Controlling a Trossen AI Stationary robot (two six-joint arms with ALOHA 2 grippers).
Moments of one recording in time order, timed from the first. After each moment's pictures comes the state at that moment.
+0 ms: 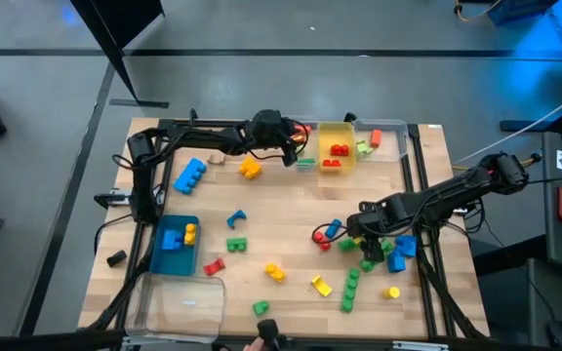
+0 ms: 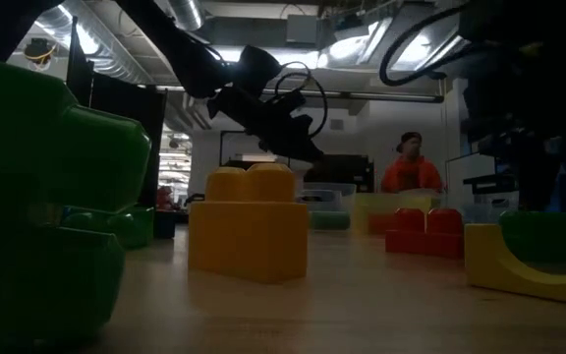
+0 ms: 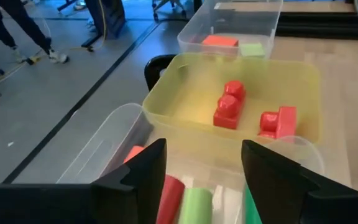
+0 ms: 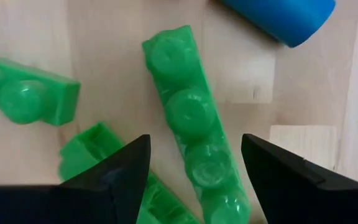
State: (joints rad) left arm 0.46 1.92 1.22 0.26 0.00 0.18; right arm 0.28 1.31 0.70 -0.72 -0.08 0.31
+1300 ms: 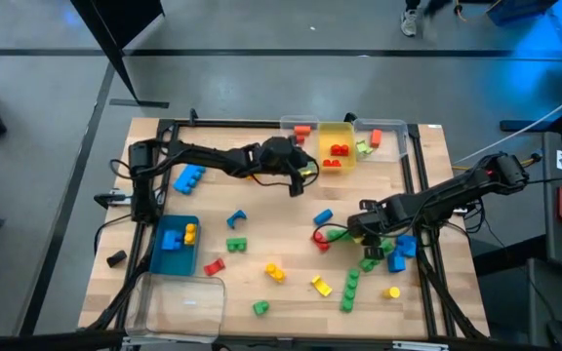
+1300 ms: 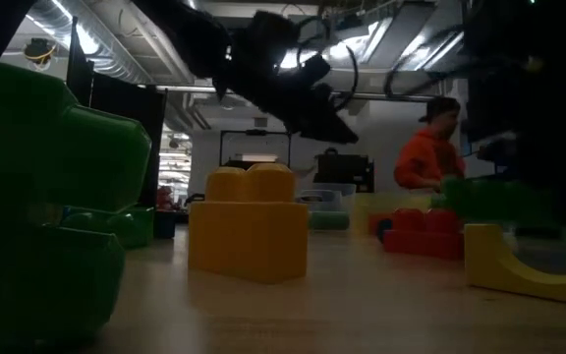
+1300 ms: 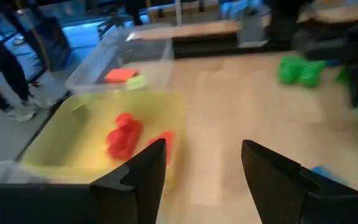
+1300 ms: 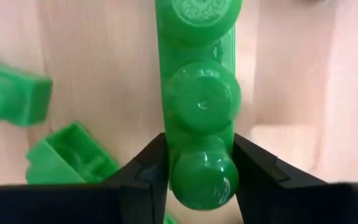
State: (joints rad) left arm 0.22 1.89 1.22 0.27 0.00 0.20; right arm 0.28 1.31 0.69 -0.71 -0.01 0.27
